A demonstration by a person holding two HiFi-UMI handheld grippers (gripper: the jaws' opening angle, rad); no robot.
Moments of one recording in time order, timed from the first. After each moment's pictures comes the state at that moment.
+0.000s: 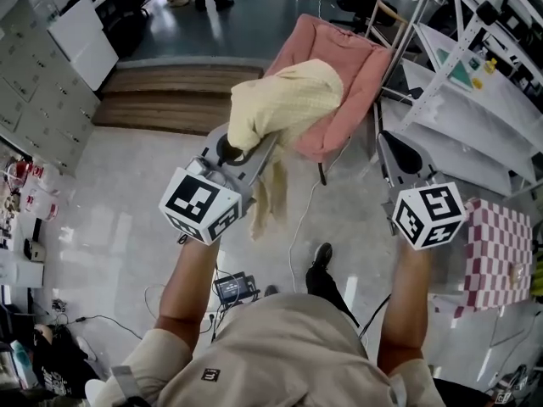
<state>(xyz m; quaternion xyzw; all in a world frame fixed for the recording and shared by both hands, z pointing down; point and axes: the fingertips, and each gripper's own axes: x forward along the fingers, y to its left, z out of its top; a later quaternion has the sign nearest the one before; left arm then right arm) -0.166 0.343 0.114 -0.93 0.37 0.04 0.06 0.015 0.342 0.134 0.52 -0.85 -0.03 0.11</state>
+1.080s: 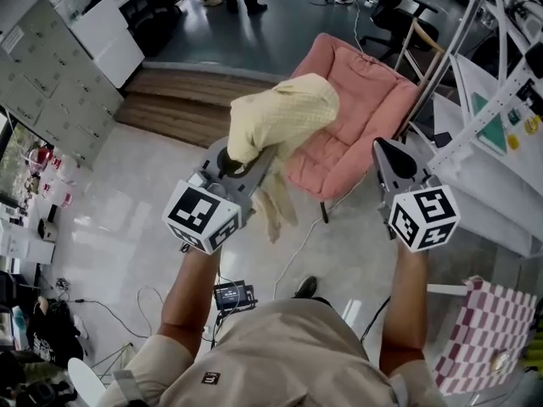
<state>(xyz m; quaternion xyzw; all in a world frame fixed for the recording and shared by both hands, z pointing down) -0.021 0.113 0.128 -0.89 0.45 -0.01 0.06 0.152 0.072 0.165 0.43 -0.90 0.01 0.09</state>
